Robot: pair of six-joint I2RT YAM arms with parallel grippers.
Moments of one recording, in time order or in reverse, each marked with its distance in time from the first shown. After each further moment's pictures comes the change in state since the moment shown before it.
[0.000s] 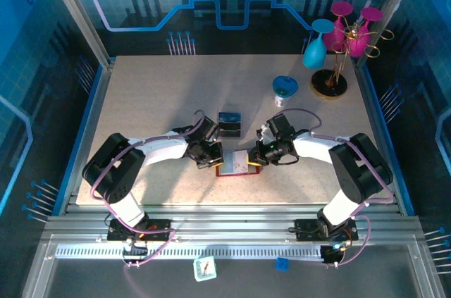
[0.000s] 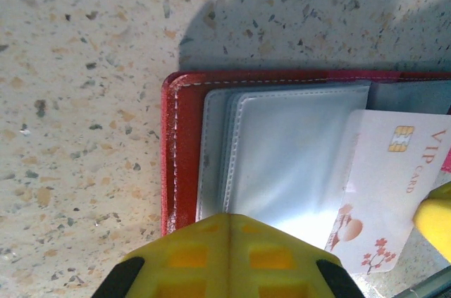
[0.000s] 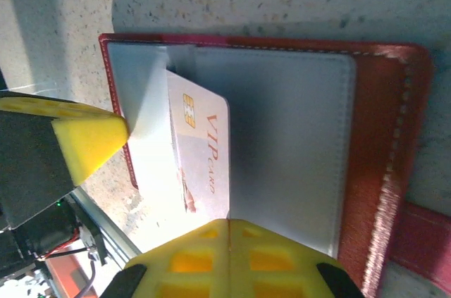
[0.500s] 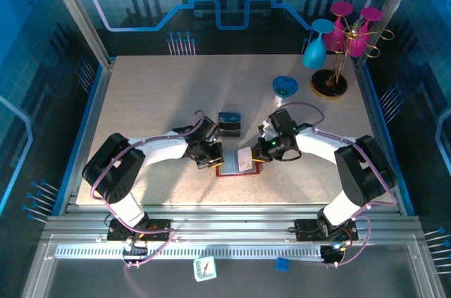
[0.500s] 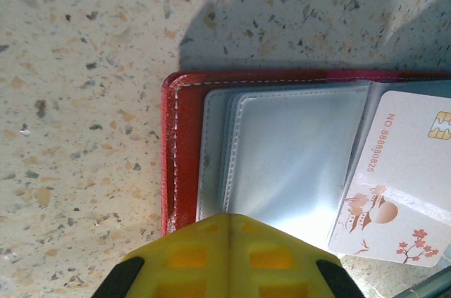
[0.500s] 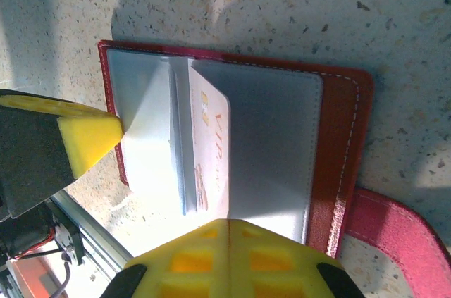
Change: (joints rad) left arm 0.000 0.000 0.000 0.000 0.000 0.000; right arm -0.018 -0.028 0.061 -0.127 0.047 -0.089
